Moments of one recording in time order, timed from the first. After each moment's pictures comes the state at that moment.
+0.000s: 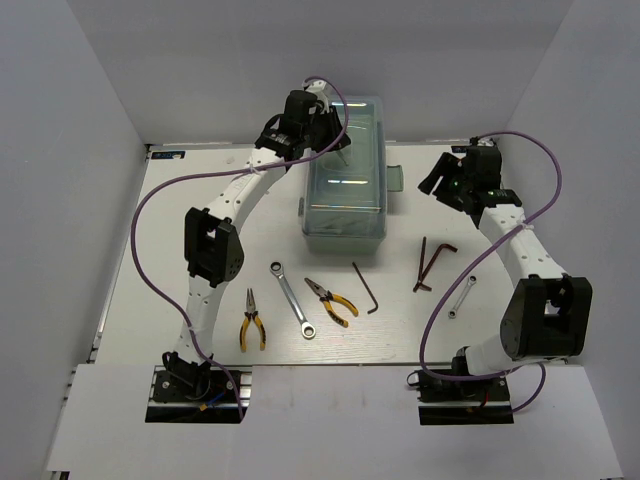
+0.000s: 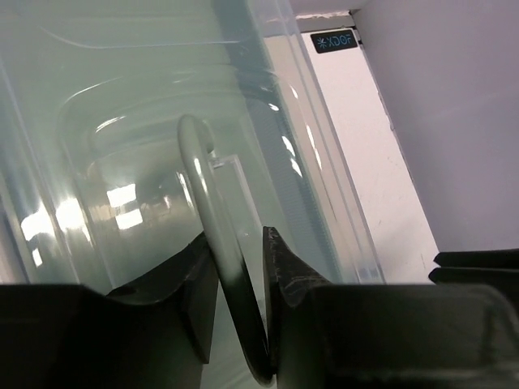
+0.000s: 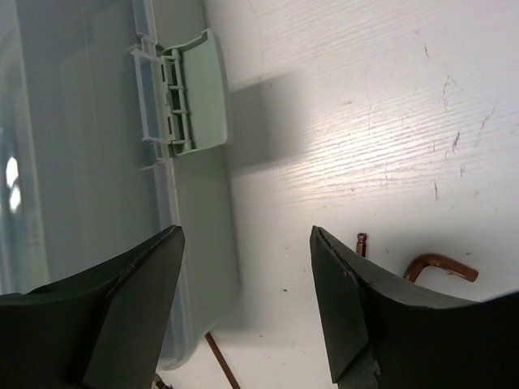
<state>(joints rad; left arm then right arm) -0.50 2.26 2.27 -0.39 0.21 -0.47 0.08 1.48 1.20 -0.34 -0.11 0.49</state>
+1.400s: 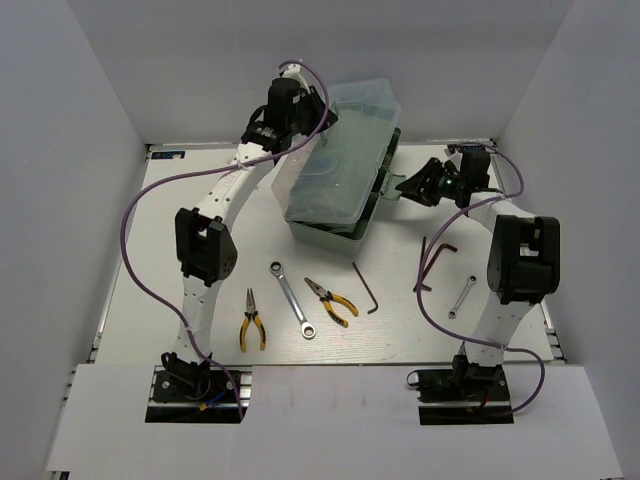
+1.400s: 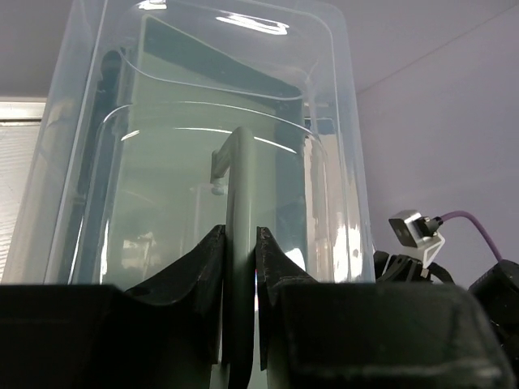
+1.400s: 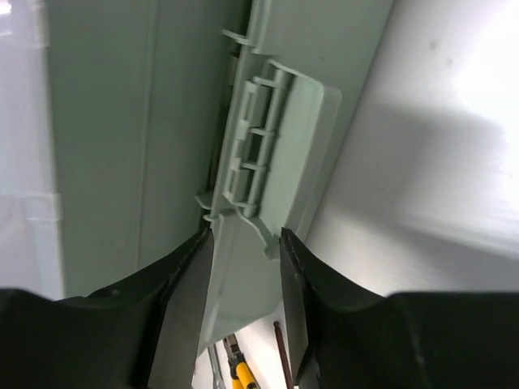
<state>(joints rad) -0.45 2.24 2.31 -0.32 0.14 -0.62 -0.01 1.87 1.22 0.04 -0.76 0.67</state>
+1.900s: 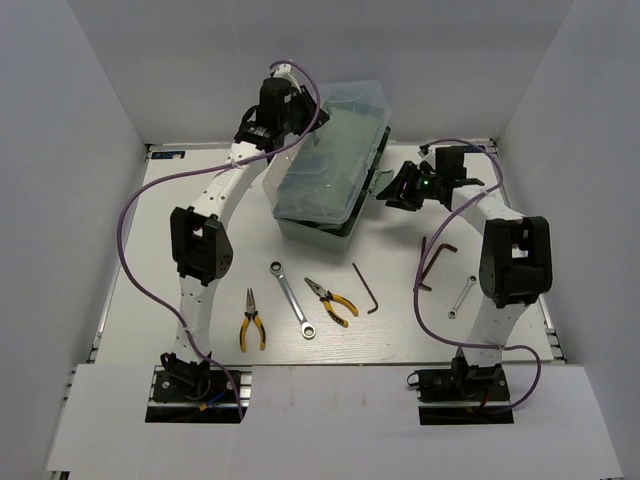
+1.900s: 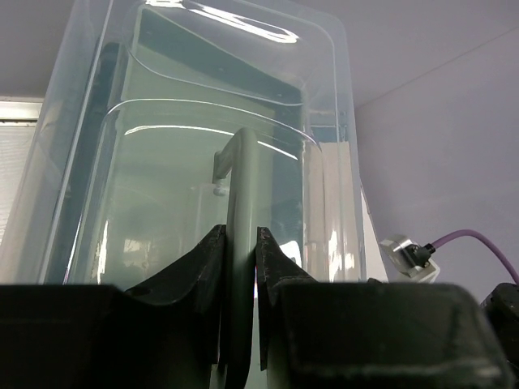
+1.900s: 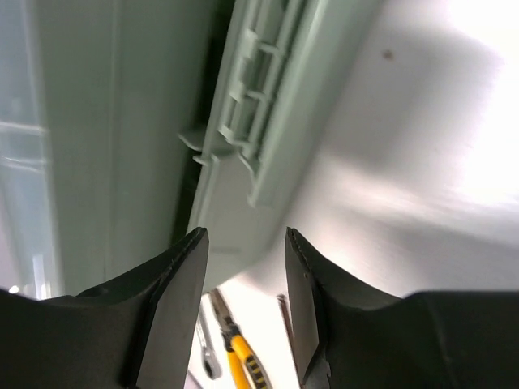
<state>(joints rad) -0.41 2.23 2.27 -0.30 0.15 -0.63 0.12 1.87 1.31 -0.17 -0.68 0.57</state>
